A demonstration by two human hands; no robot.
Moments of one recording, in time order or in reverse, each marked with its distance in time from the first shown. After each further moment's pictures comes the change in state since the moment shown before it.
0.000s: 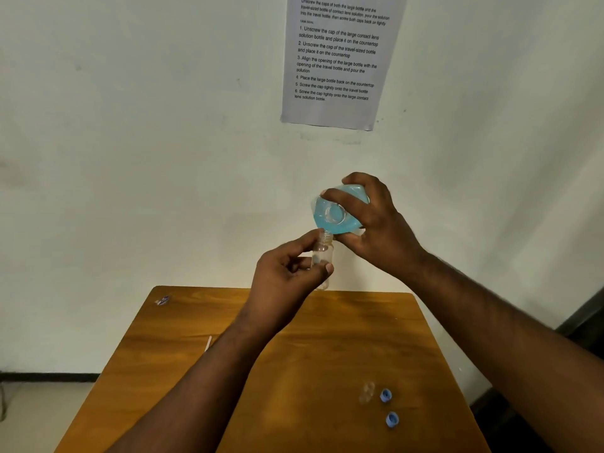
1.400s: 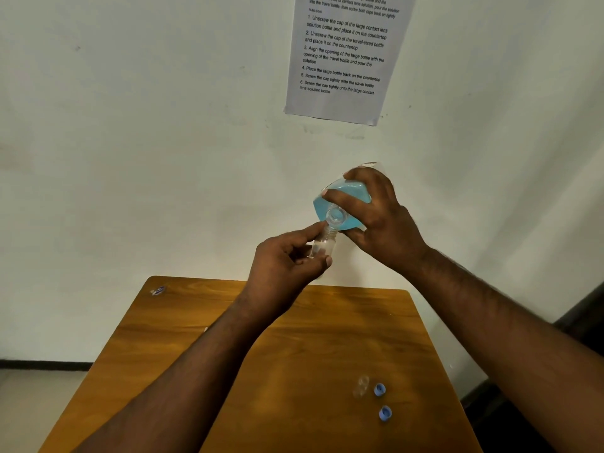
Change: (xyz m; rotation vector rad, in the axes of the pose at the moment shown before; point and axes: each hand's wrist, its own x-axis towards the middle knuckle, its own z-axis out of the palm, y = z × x) left_hand 0.005 0.001 -0.007 0.145 -0.023 0.080; right_hand 0.001 0.003 0.001 -0.174 -0.036 -0.090
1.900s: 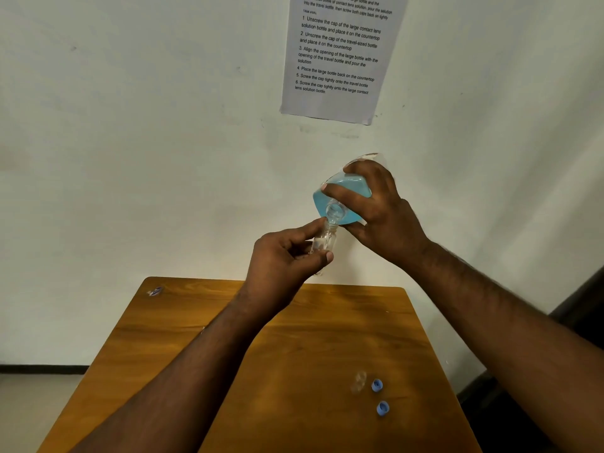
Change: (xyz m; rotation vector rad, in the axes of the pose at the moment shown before) left_hand -0.002 0.005 0.000 -0.087 0.000 0.016; right_hand 0.000 -0.008 -0.018 -0.036 -0.003 -0.009
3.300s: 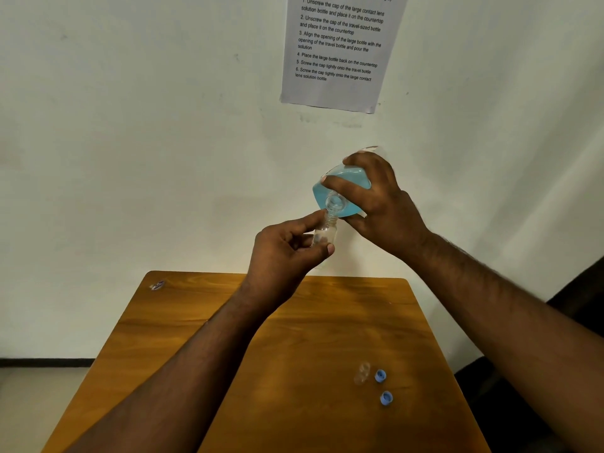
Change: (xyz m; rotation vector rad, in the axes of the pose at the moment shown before) left_hand 0.003 -0.002 -0.002 0.019 -0.008 -0.034; right_hand 0.002 -0.002 0.005 0.017 -0.021 0.021
